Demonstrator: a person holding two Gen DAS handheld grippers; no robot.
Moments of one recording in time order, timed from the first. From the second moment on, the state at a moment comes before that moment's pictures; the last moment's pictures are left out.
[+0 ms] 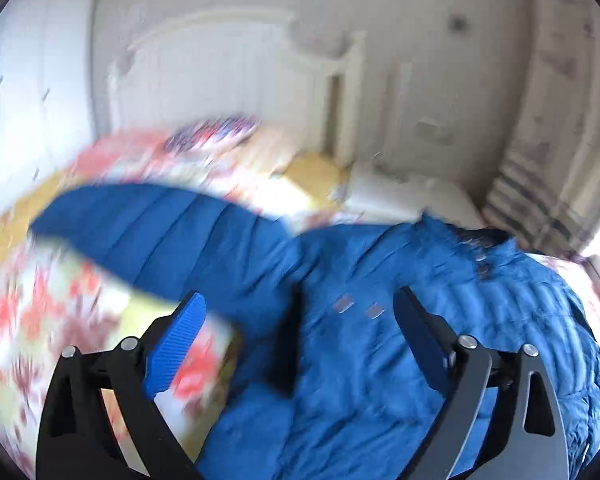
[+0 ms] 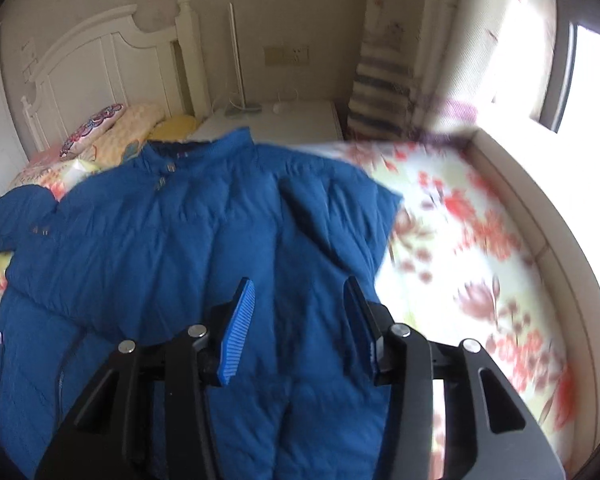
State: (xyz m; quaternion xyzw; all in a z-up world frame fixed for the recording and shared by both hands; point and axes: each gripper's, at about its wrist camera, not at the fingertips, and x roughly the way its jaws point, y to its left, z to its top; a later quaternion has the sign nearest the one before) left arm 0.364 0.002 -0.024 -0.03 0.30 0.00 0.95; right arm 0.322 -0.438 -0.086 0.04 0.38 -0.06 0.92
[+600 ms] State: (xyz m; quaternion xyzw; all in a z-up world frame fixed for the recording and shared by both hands) left arm 0.443 -0.051 -0.122 0.07 0.42 -0.03 0.90; right arm 0.429 -0.416 -0.091 0.03 0.38 -0.06 0.92
